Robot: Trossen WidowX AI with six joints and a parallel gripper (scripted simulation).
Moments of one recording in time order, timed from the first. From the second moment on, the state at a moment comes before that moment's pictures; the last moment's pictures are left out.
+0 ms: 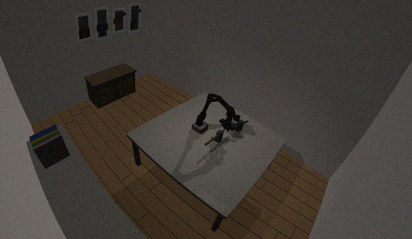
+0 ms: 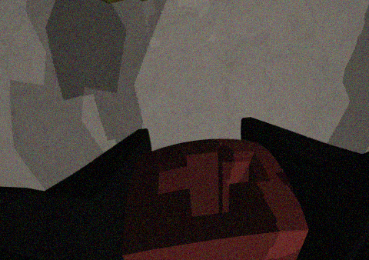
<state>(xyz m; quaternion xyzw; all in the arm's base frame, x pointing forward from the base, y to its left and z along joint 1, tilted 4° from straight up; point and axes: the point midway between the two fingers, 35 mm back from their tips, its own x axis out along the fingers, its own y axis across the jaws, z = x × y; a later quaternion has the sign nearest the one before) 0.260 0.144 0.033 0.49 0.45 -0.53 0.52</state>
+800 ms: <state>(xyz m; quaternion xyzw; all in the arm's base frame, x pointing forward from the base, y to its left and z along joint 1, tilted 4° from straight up) 0.263 0.143 0.032 0.49 0.48 -0.50 0.53</state>
